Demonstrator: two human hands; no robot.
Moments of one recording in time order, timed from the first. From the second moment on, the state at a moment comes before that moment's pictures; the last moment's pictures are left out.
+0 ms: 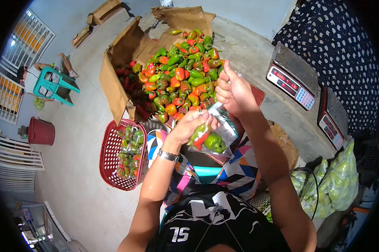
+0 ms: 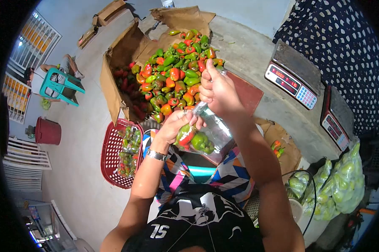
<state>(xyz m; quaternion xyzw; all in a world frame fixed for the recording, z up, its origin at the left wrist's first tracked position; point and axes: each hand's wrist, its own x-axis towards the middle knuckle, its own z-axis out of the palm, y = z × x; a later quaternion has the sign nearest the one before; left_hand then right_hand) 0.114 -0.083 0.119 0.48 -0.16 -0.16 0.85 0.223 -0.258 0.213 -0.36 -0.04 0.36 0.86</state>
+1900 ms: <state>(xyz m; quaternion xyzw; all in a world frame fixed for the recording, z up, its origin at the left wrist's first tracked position) 0.020 -0.024 0.164 0.89 -0.20 0.01 0.40 0.129 -0.311 0.176 -0.72 -0.32 0.39 0.48</state>
